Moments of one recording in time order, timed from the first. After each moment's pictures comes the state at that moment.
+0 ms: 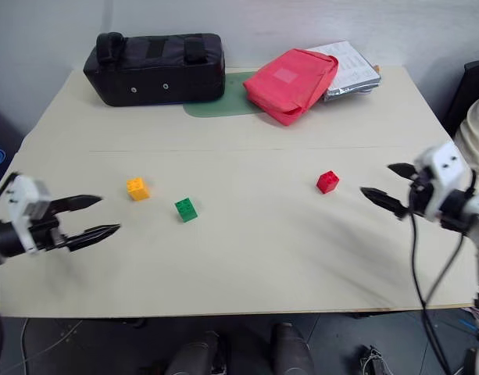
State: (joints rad) left arm -0.09 0.94 0.40 -0.15 -0.56 0.47 -1.01; right arm -0.39 -0.88 -0.29 0.11 0.42 0.43 0.92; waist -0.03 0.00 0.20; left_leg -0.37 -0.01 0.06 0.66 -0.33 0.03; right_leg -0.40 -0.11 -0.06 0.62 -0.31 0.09
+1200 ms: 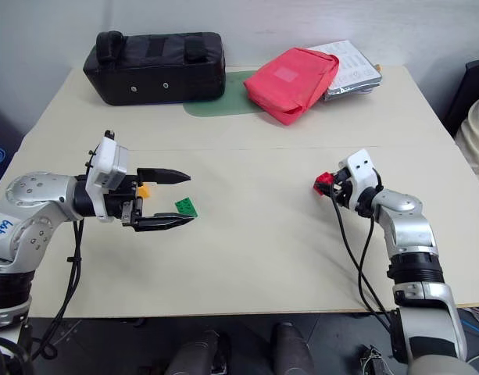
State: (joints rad) left arm -0.51 0.83 0.07 -0.25 -0.62 0.60 -1.07; right arm -0.61 -0.60 -0.06 0.40 0.22 0.32 0.83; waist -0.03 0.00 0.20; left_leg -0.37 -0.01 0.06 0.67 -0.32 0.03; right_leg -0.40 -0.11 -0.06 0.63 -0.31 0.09
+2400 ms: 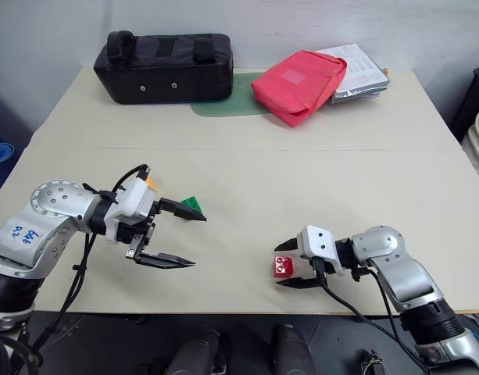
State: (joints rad) left arm -0.50 0.87 -0.10 -0.27 -0.52 0.47 -1.28; right arm -0.29 -0.76 0.20 -0.10 0.26 0.14 1.32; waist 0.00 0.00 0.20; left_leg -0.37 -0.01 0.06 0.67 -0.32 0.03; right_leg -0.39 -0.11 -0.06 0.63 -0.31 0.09
